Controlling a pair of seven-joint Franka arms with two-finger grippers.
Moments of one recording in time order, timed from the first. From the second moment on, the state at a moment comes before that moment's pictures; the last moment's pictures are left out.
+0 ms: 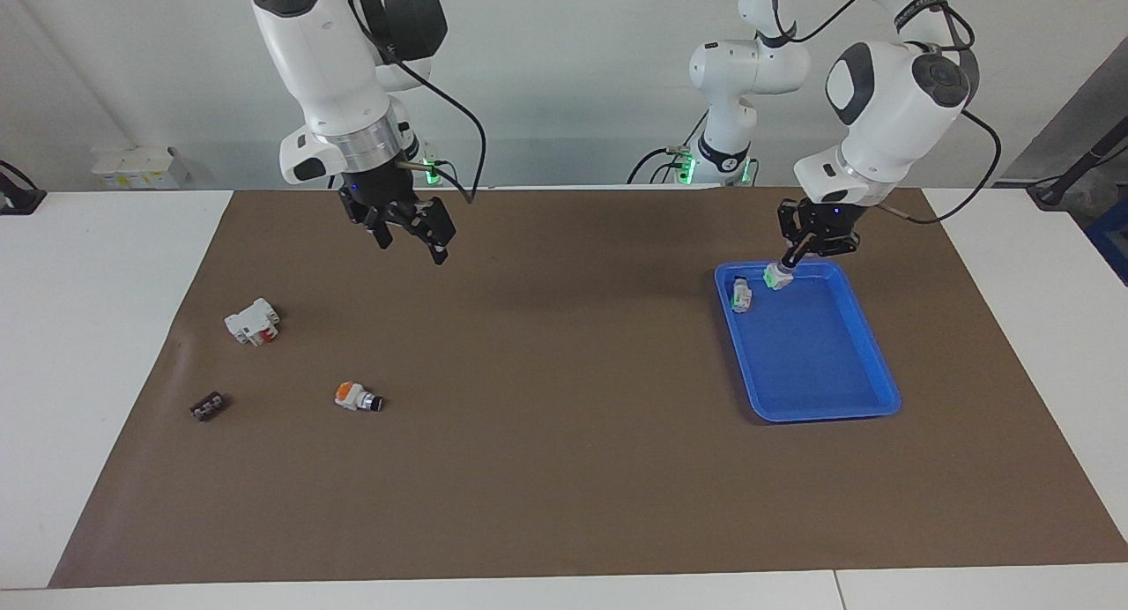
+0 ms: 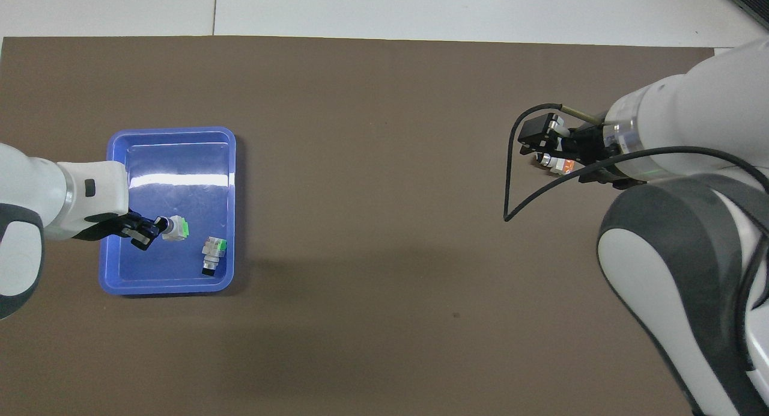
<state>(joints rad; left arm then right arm) -0.09 -0.11 0.01 -2.08 -0.11 1.91 0.58 0.08 0.05 0.14 -1.64 0.07 1.81 0.61</state>
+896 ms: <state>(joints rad) -0.08 -0.04 0.00 -2.21 -0.10 2.09 0.60 0.00 -0.03 0.01 -1.62 -0.02 1.66 0.13</state>
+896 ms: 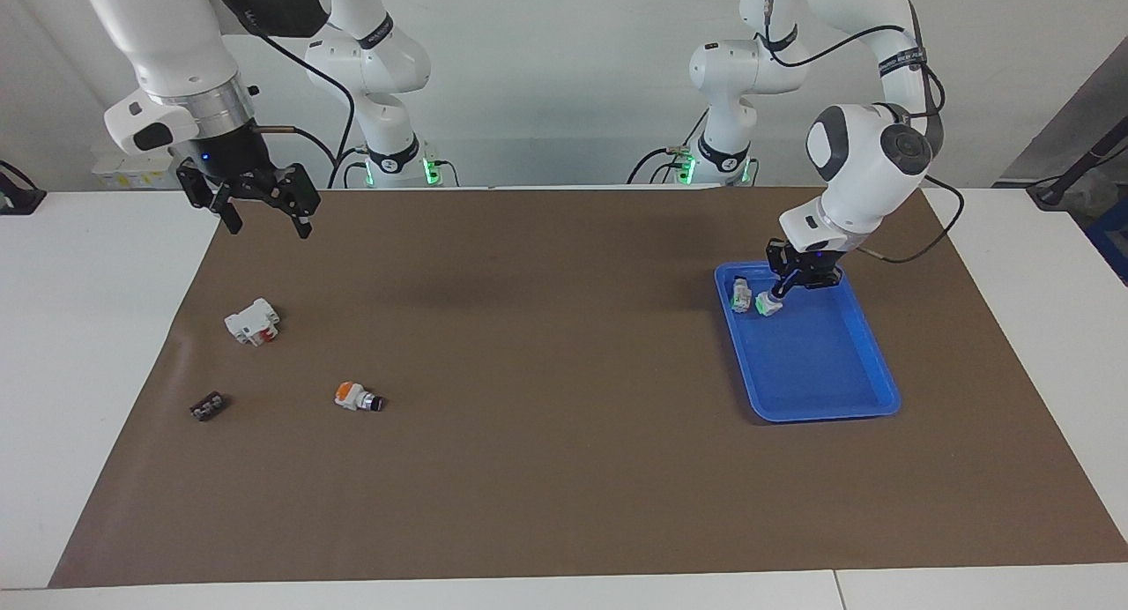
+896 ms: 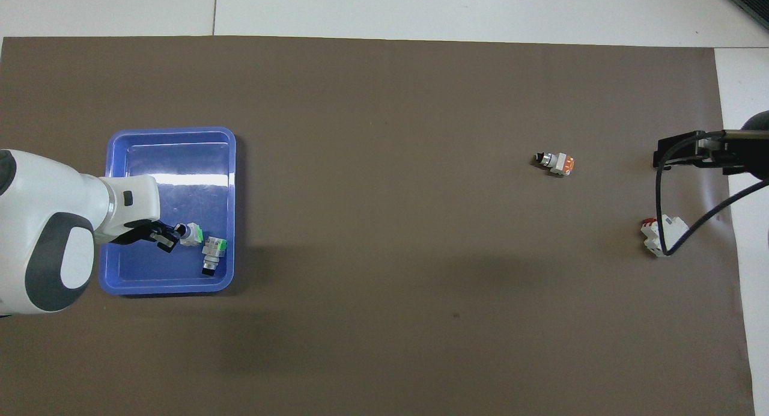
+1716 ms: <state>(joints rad) -0.08 -0.14 0.01 -2.09 -0.10 2.02 0.43 0.00 -0.03 0.00 -1.57 -0.02 1.49 0.13</state>
